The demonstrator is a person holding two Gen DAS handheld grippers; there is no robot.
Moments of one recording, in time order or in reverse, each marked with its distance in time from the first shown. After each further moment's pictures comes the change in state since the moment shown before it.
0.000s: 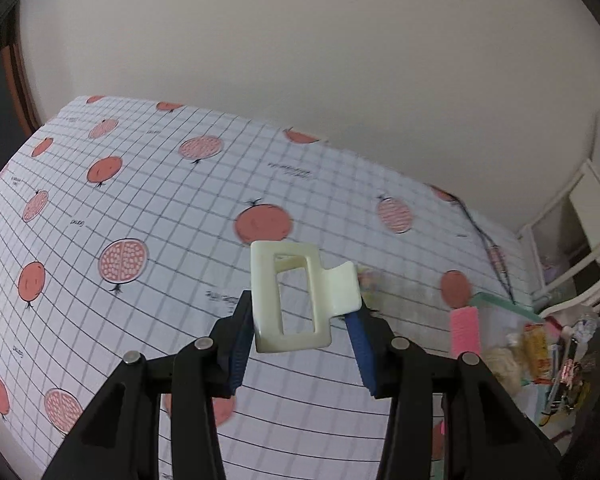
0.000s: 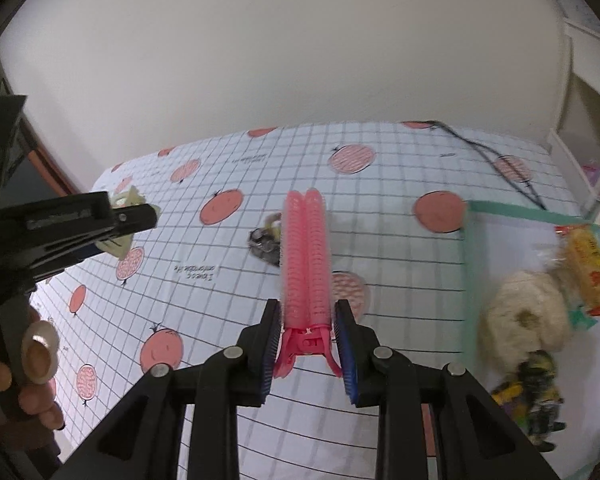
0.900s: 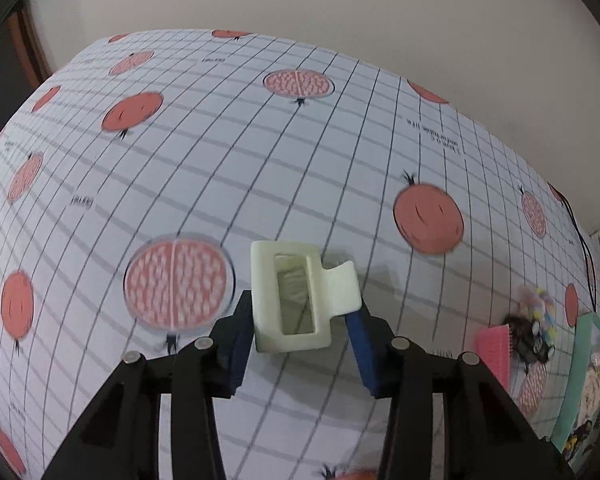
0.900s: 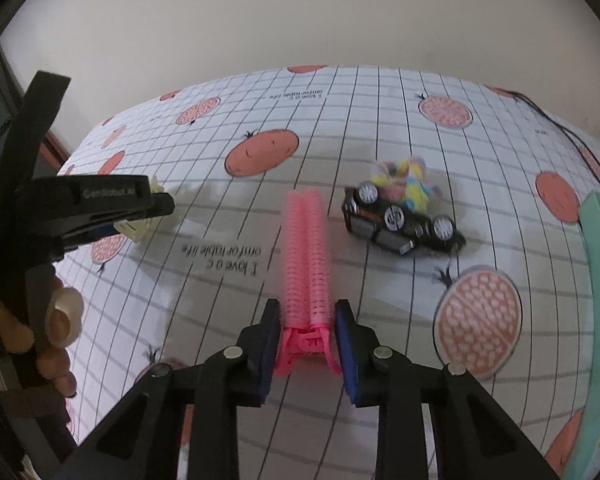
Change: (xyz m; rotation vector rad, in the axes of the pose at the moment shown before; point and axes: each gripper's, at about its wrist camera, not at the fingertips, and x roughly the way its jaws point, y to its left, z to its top) left arm 0.122 0.137 0.015 -0.069 0.155 0.111; right arm 0.120 0.097 -0.010 -0.062 0.132 -0.003
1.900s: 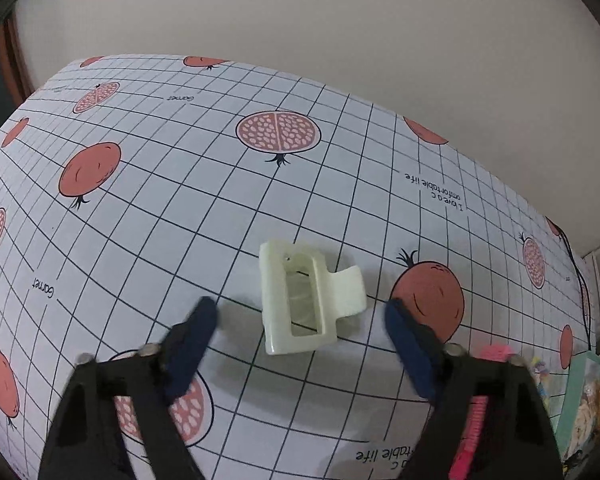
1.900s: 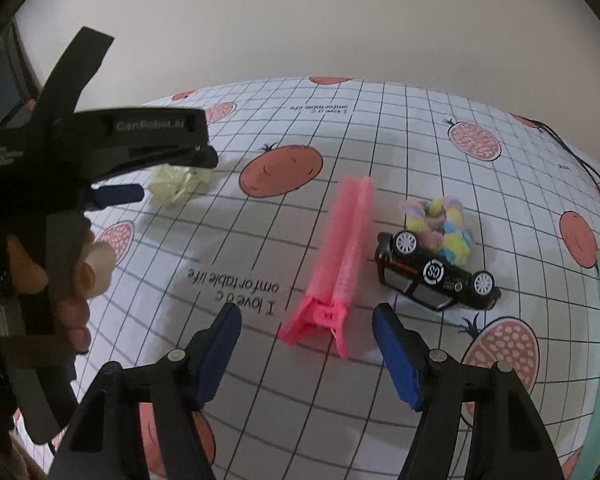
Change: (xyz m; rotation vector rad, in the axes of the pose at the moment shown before) left arm 0.034 -0.005 0.064 0.028 -0.058 -0.063; right arm 0.024 0.018 0.026 -0.060 -0.059 -0.019
